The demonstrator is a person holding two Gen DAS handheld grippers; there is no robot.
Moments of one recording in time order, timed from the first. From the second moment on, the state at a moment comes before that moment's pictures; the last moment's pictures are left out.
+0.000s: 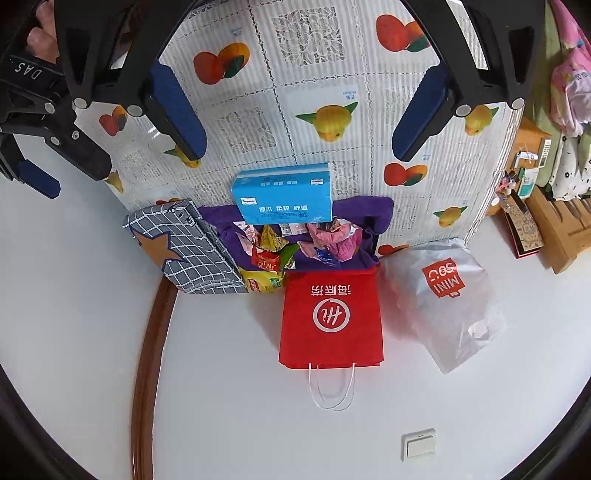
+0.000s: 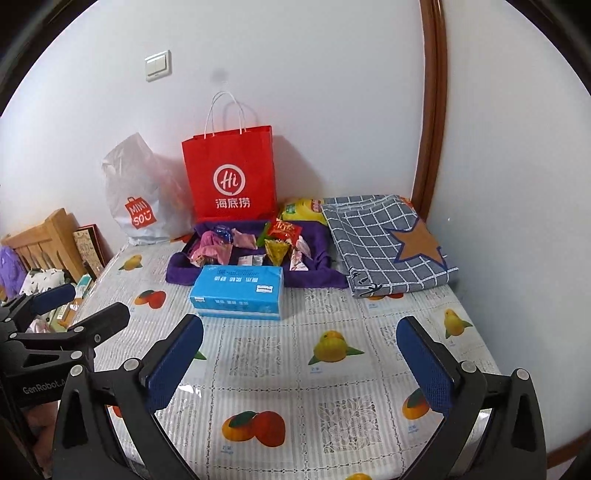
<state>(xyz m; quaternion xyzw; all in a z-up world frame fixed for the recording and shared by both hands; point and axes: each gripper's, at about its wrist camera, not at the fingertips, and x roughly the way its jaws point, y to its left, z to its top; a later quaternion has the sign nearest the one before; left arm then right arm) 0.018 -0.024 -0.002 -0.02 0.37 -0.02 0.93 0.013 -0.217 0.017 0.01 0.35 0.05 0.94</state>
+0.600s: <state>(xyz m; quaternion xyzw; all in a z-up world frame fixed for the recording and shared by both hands) 0.013 -0.032 -0.001 -0.02 0.37 -0.03 0.93 0.005 -0.213 0.021 0.00 0.34 0.04 0.94</state>
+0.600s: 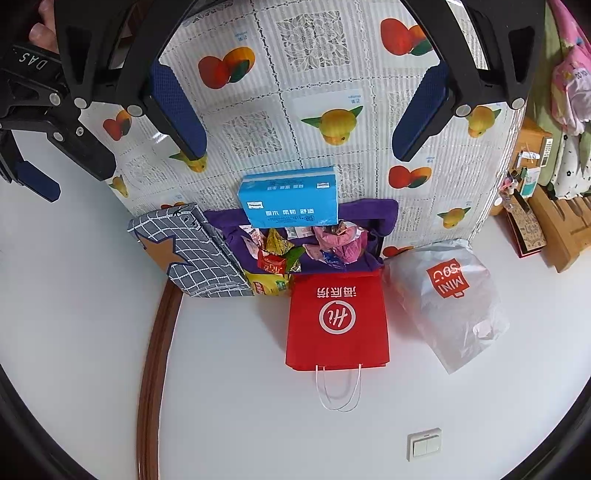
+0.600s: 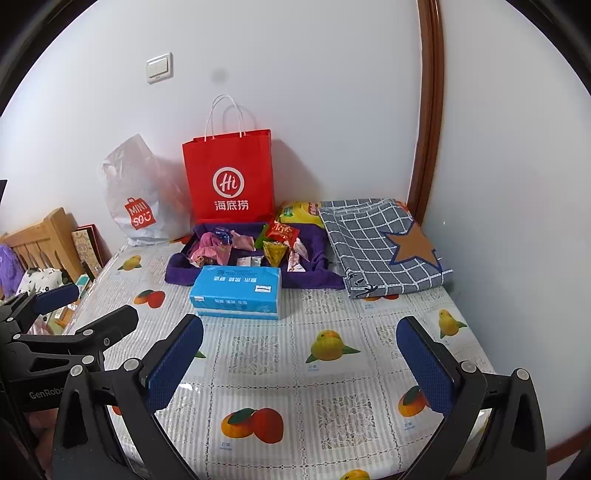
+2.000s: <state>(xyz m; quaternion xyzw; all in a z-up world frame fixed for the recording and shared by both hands) 0.010 -0.033 0.001 -0.02 0.37 -0.02 0.93 0.001 -0.215 0.025 0.00 0.34 0.04 0.94</state>
